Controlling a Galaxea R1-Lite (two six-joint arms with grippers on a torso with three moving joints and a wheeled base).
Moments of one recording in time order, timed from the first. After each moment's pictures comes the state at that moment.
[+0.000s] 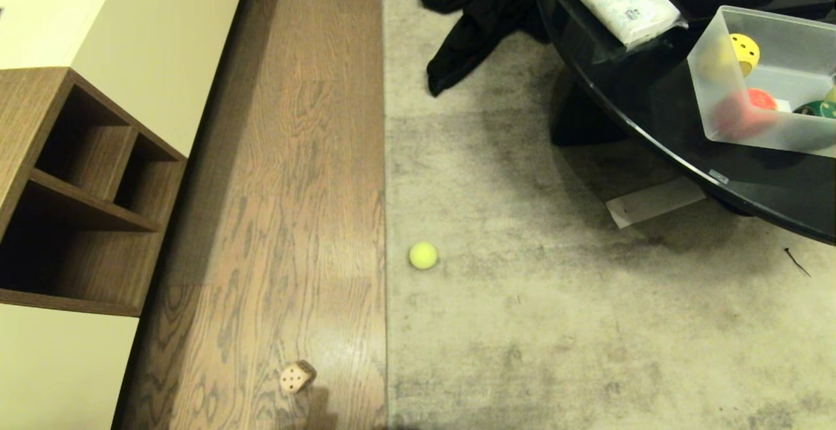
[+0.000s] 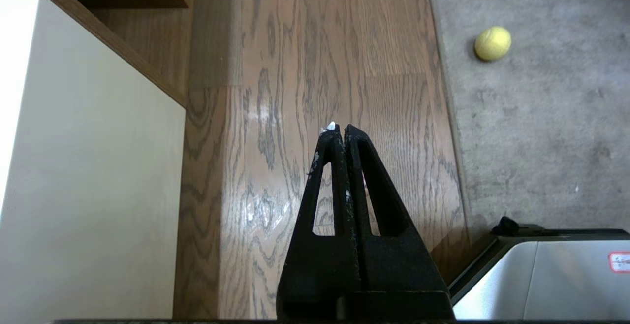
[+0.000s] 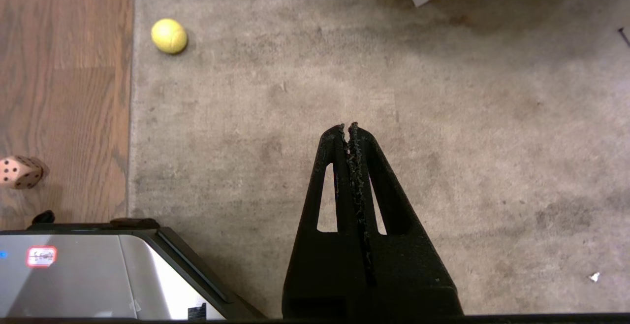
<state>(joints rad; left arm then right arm) -0.01 0.00 0.00 -0.01 0.00 -0.02 0.00 0.00 0.00 0.00 -0.01 0.02</state>
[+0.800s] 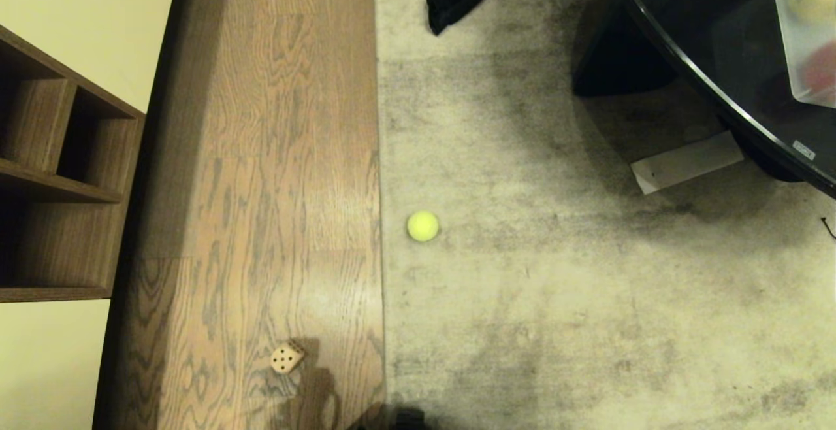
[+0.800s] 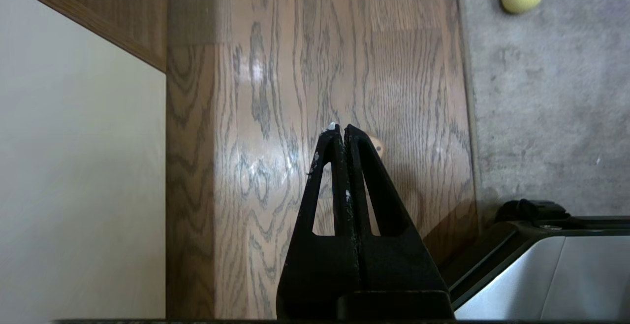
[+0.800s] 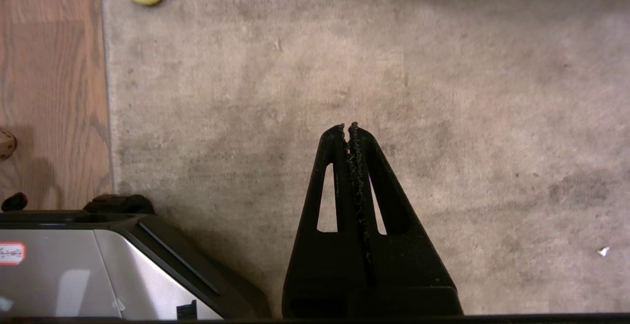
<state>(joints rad) -0.01 0.00 0.00 -0.01 0.00 -0.02 0.00 0.00 0.00 0.00 -0.01 0.02</state>
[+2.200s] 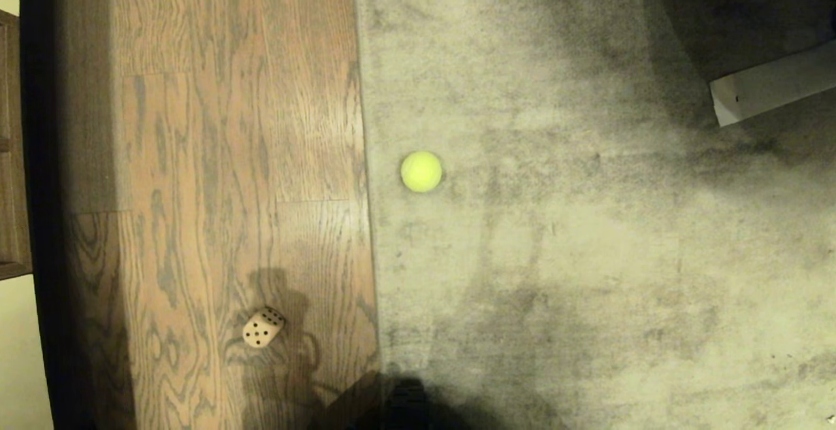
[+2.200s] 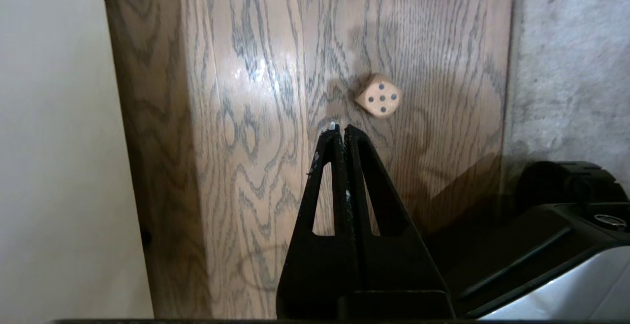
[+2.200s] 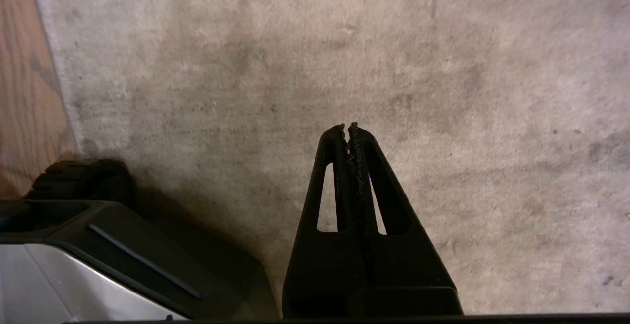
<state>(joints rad) -0.01 0.00 0.00 -0.01 0.00 -0.02 0.00 0.00 0.00 0.00 -0.01 0.02</state>
